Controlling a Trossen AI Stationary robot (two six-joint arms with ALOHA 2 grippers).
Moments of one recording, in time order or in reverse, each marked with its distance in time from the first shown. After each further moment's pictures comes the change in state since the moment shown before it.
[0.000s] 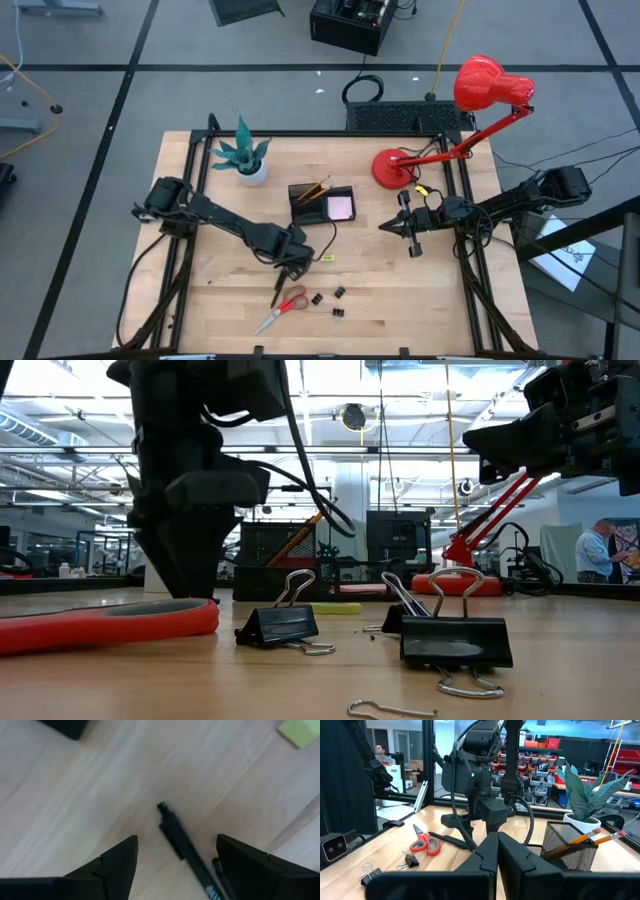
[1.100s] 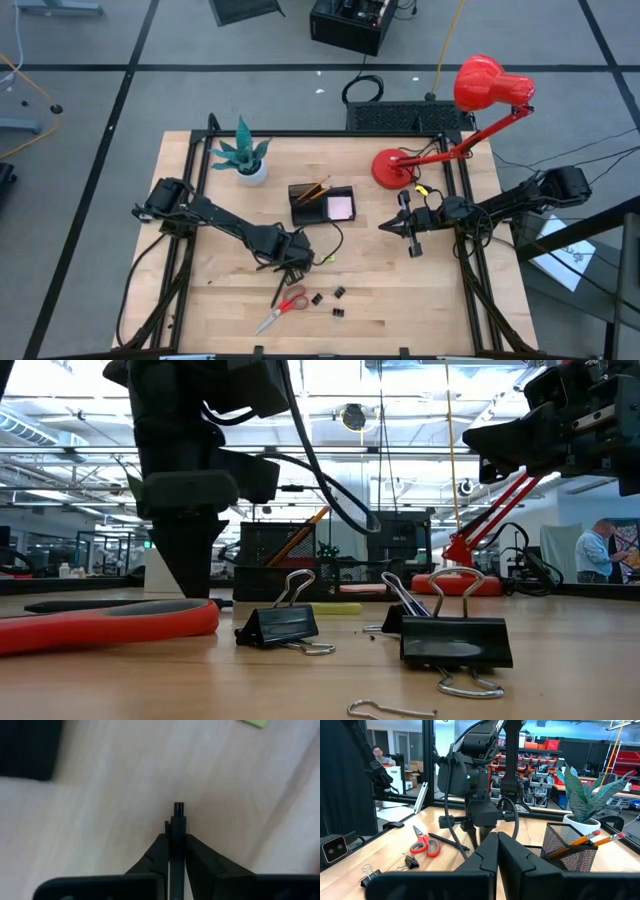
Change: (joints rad) left arm -0.004 0.010 -0.003 0.046 -0.048 0.276; right arm 0.000 0.000 0.000 0.006 0.000 0.000
